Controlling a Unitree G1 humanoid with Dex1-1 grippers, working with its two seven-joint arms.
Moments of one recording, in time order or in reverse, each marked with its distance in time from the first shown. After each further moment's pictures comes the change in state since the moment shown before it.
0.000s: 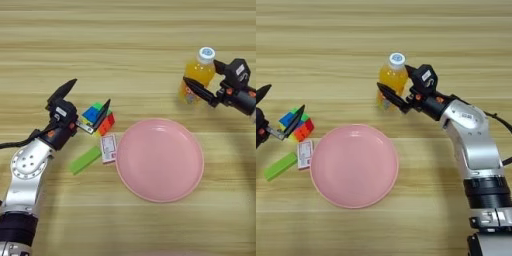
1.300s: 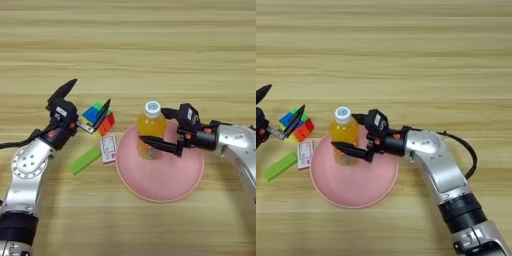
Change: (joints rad) left arm -0.003 -0.002 0.000 0.008 0.000 0.000 0.002; right arm 0.090 0.066 0.277 0.055 0.002 -0.079 0.228
